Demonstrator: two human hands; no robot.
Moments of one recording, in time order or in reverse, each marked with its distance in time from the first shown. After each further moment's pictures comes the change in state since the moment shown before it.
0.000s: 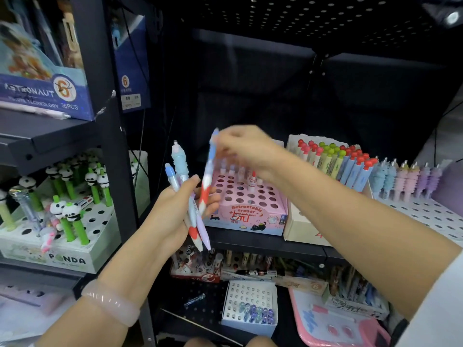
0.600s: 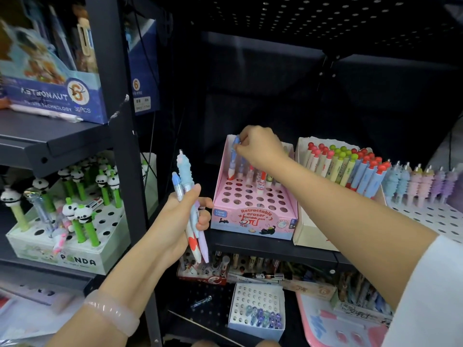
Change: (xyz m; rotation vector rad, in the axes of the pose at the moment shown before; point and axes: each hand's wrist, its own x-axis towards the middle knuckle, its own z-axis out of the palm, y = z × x) left_hand -0.001 -0.002 -0.019 0.054 -0.073 0.004; right_hand 0.043 0.027 -0.012 -0.843 0.308 -0.116
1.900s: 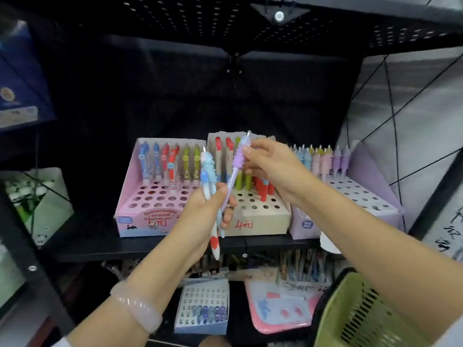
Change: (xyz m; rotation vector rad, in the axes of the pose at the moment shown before) left_hand -0.015 -0.065 0.168 0.243 -0.238 0.005; right_hand -0.117 0.122 -0.110 0.932 -0.004 0.178
